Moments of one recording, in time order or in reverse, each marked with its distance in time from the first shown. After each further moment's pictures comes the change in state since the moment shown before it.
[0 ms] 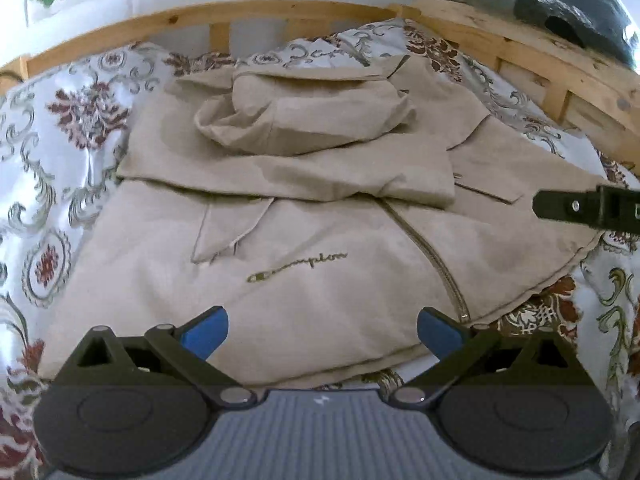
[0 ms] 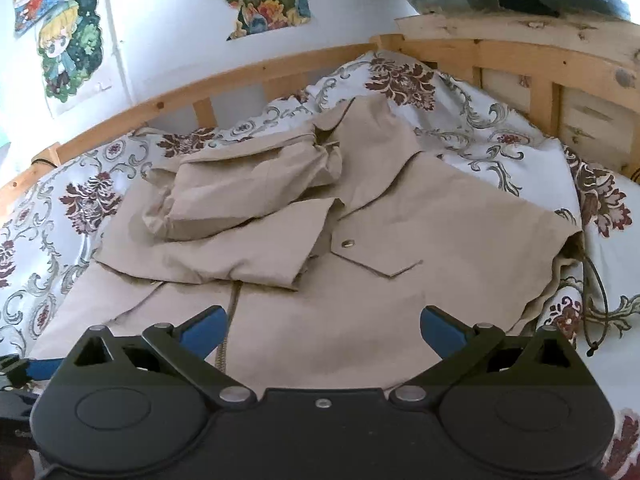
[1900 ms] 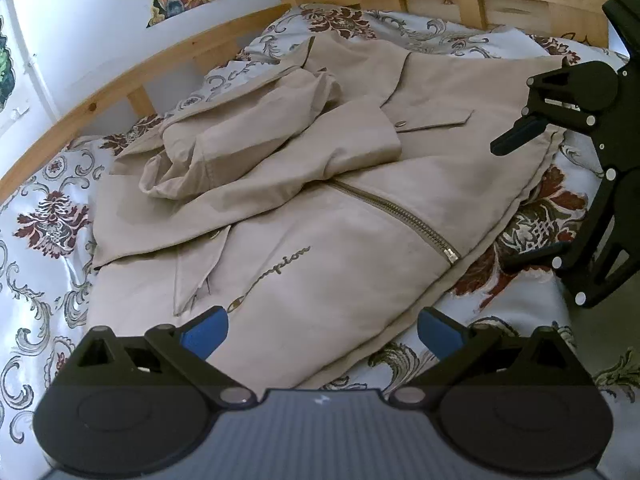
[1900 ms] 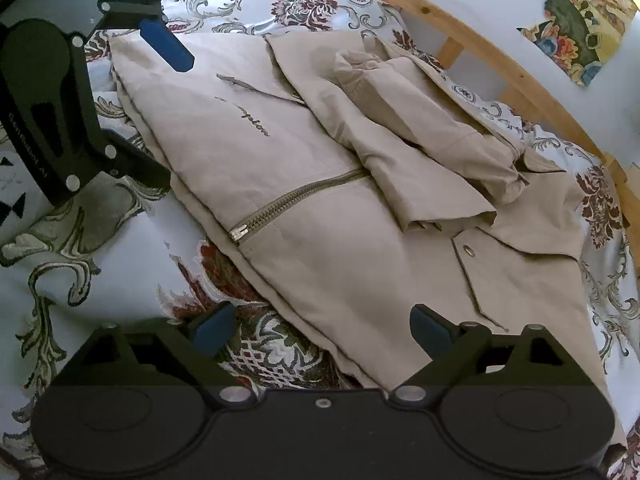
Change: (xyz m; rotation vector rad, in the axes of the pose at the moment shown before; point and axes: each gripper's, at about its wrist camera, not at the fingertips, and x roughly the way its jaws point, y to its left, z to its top) left arm 0.011 -0.040 -0.018 0.425 -0.022 0.054; right arm 0.040 0.029 -0.056 -0.969 0.128 0.219
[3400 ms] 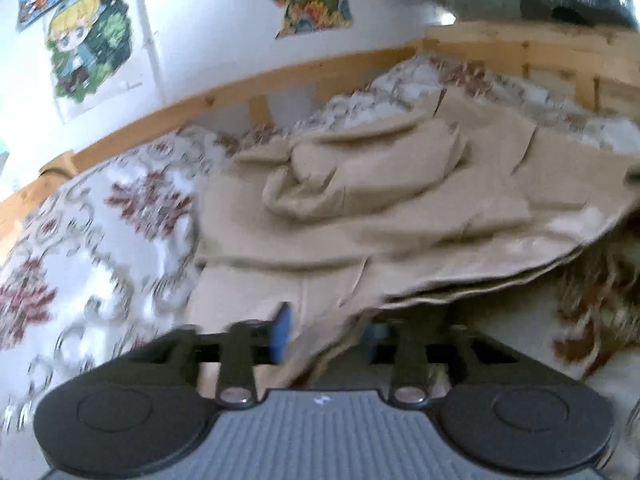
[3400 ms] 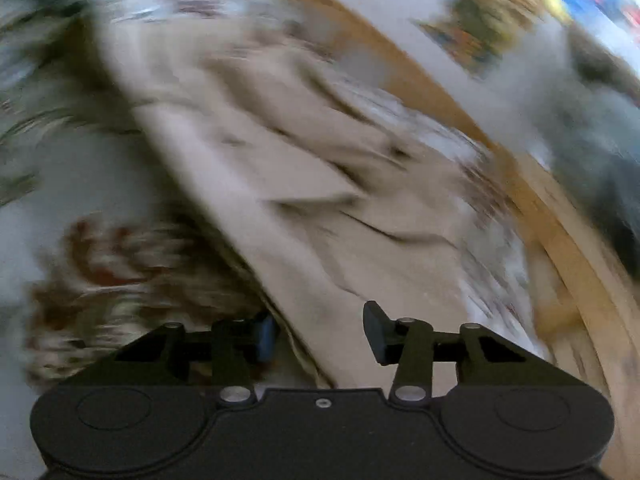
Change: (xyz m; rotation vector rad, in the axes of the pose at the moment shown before) left arm -0.009 0.069 -0.012 -0.236 -0.107 0.229; right arm -0.008 -0.041 -0.003 0.114 0.027 -0.390
